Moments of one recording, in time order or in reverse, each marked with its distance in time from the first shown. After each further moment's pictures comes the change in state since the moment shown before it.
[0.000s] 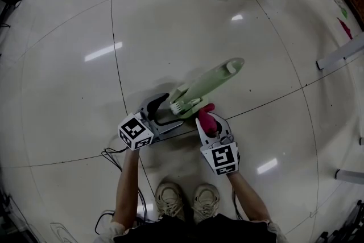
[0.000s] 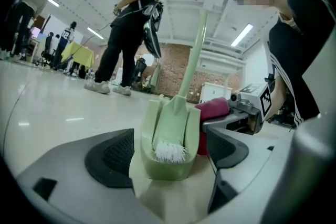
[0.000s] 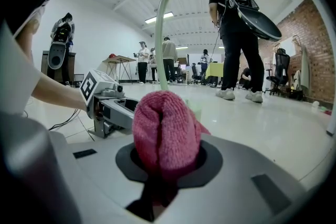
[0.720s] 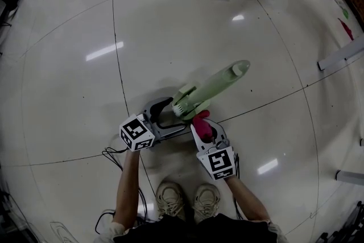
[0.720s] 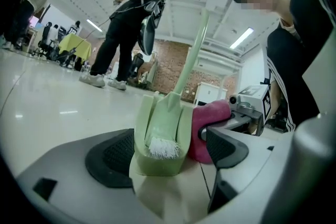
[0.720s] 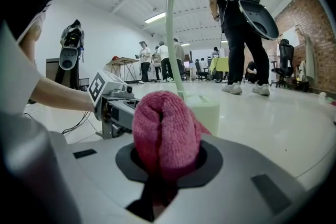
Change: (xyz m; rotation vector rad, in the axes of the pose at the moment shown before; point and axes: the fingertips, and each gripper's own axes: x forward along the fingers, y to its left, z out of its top) left arm 0.001 -0.014 -0.005 -0.049 0.029 -0.062; right arm -0.001 0.028 -0.005 0.046 0.026 0.068
